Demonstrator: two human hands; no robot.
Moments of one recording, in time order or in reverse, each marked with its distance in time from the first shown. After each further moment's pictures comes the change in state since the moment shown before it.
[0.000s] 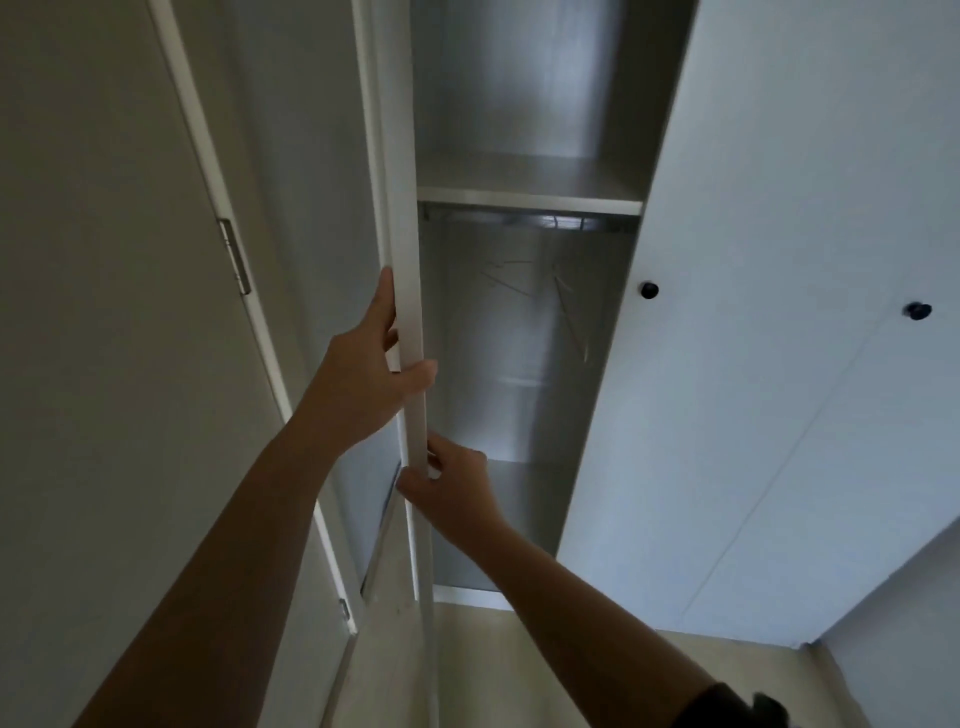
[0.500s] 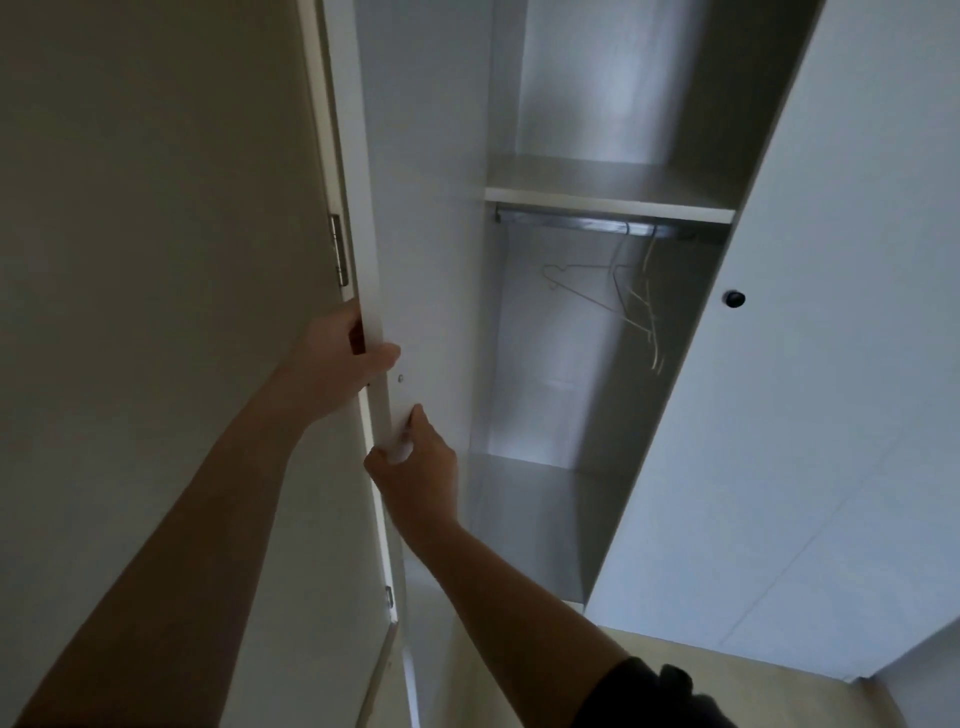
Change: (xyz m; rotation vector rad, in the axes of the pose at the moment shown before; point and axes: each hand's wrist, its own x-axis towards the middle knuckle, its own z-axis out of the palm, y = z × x) left_hand -0.020 -0.057 -0.111 0.020 0.068 -0.145; right_hand 0.012 -0.066 0.130 0.036 0.173 0.079
